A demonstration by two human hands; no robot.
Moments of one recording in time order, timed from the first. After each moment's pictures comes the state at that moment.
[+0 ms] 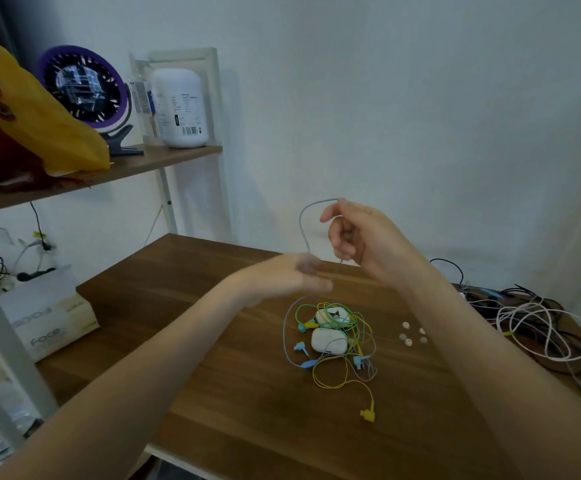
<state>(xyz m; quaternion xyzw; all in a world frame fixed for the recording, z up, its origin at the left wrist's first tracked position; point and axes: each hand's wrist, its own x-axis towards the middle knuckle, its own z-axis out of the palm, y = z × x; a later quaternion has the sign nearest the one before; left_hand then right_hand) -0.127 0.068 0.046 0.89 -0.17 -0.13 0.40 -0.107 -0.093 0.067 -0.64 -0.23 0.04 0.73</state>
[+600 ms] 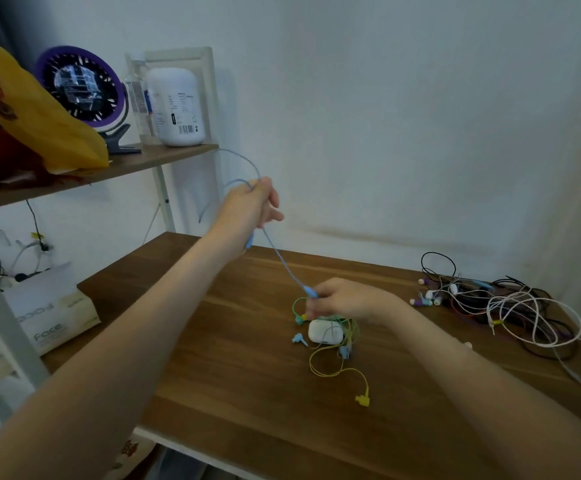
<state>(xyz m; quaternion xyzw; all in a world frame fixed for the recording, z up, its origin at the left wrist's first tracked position) -0.109 0.090 0.089 0.74 -0.09 0.15 0.65 -0.108 -0.097 -0.009 -0.88 -0.23 0.20 0.36</state>
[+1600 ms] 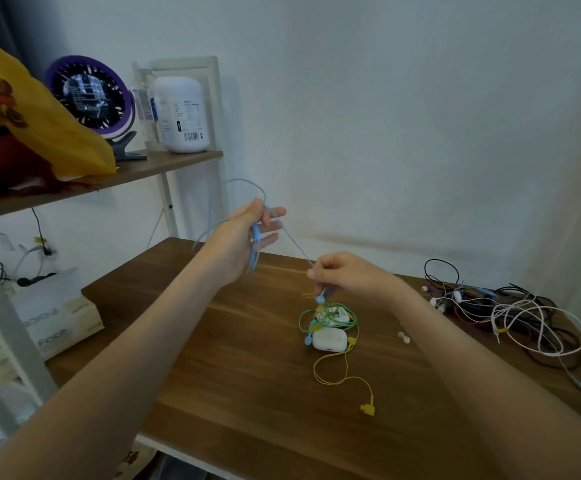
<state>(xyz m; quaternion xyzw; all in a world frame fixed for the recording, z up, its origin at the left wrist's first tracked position) -0.119 0.108 0.067 0.66 -0.09 0.07 0.74 -0.095 -0.092 0.020 -0.85 -0.23 0.11 0.46</state>
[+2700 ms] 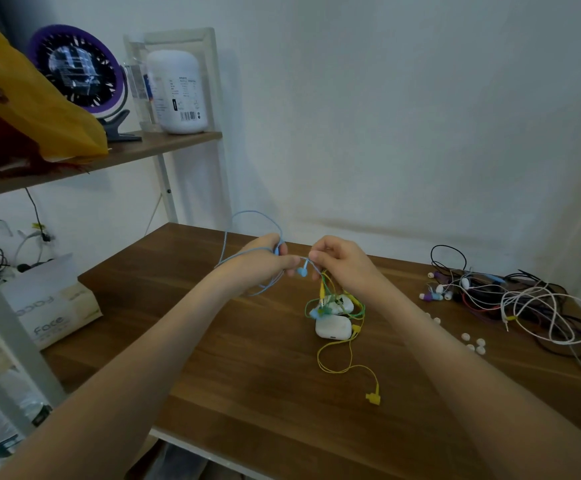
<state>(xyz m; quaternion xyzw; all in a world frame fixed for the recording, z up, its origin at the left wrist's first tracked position) -0.110 0.100 0.024 0.91 -0.08 0.01 0.40 -0.096 -0.076 -0.004 -0.81 -0.19 -0.02 0.55</state>
